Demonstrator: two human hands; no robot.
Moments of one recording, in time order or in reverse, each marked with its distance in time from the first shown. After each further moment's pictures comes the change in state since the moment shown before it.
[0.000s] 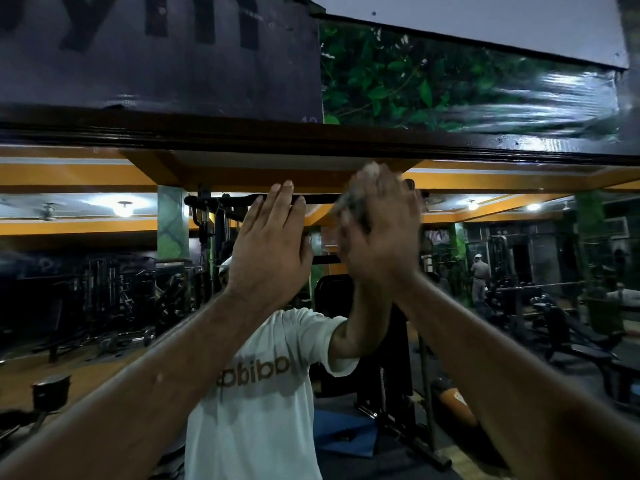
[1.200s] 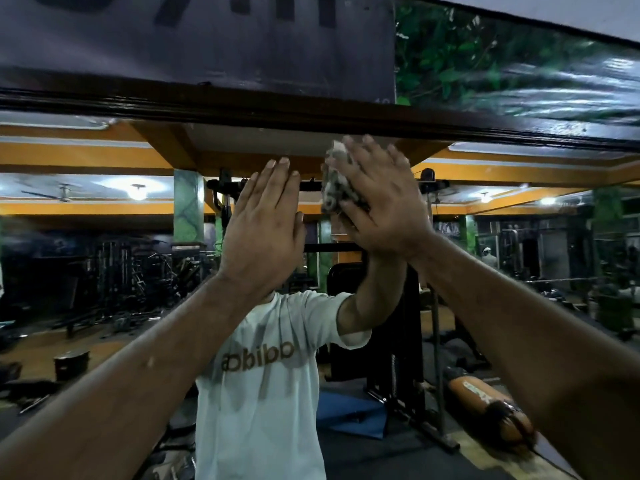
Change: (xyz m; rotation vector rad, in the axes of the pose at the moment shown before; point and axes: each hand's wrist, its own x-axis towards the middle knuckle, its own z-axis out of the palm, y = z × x) left_hand -0.041 -0.104 -0.037 -0.017 0.089 -0.010; right_hand 0.028 -0.094 0.019 -0.086 -0.093 -0.401
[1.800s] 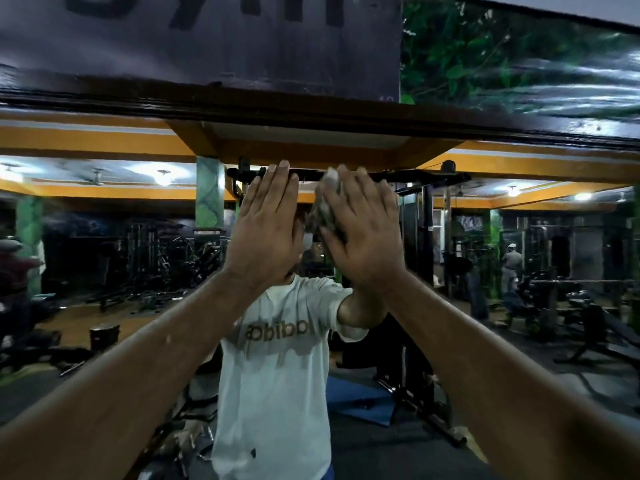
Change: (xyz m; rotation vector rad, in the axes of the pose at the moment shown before) left_hand -0.010 0.008 -0.003 0.035 -0.055 -0.033; right_hand -0.038 -0.047 0.011 0.083 0.047 0.097
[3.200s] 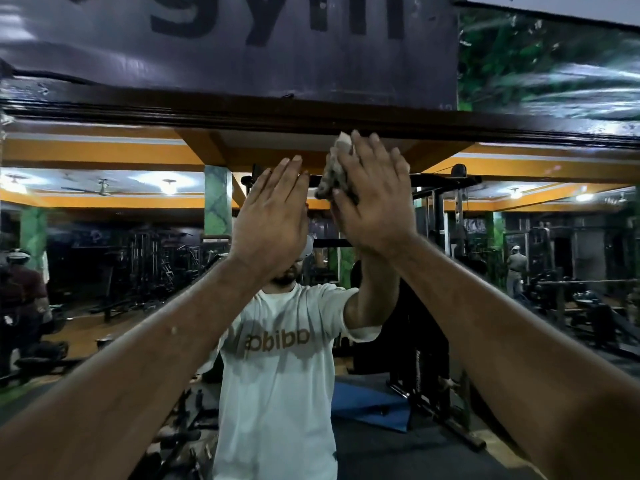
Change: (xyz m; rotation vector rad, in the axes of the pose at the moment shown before) left_hand -0.008 -0.096 -0.040 0.040 -0.016 0.076; right_hand 0.077 -0.072 0.026 -0.001 -0.007 0.070
